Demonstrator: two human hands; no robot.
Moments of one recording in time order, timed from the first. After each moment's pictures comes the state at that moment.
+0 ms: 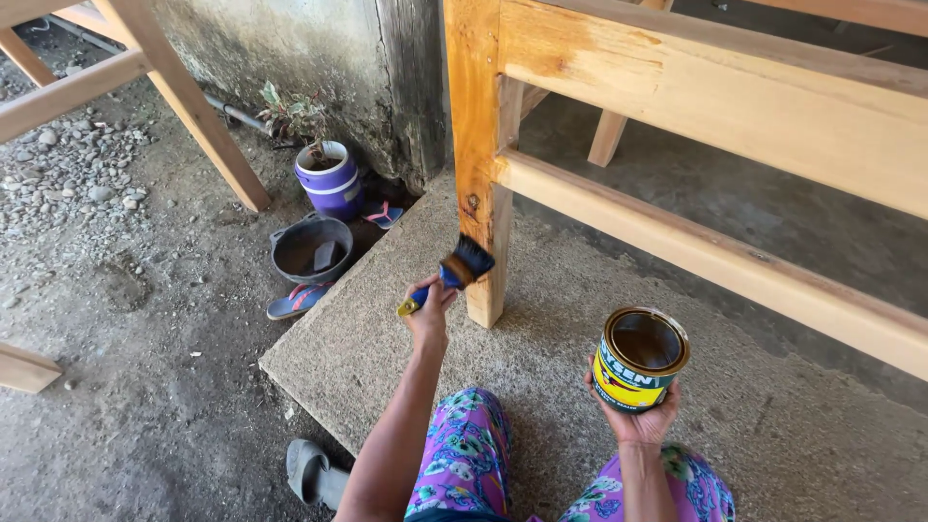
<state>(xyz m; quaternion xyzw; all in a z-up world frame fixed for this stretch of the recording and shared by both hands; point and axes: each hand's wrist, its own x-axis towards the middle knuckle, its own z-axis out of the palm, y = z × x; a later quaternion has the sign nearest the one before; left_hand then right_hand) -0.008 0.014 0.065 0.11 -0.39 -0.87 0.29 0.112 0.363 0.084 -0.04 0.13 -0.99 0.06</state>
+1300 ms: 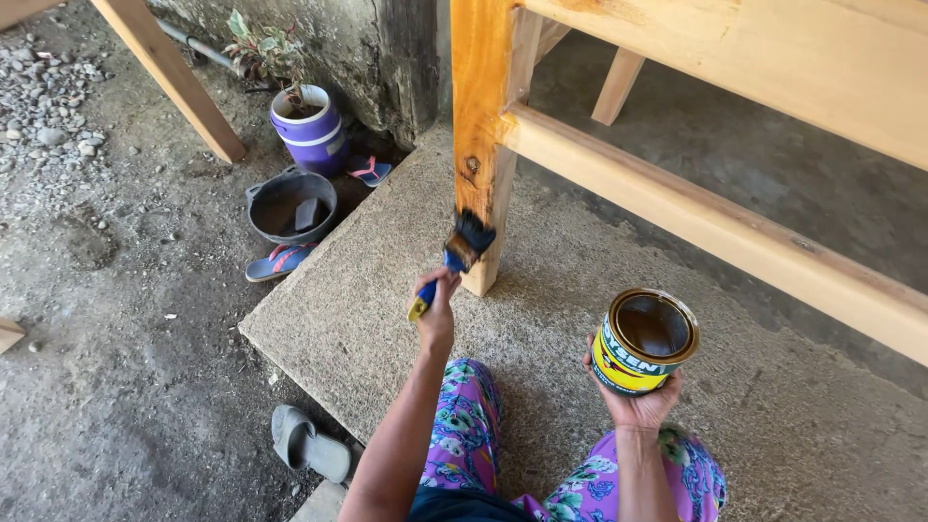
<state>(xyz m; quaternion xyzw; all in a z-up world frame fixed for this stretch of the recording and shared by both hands) 0.017 0.046 0.024 0.05 -0.44 -0.84 0.32 0.107 0.363 0.079 -0.05 0.14 -0.99 0.07</state>
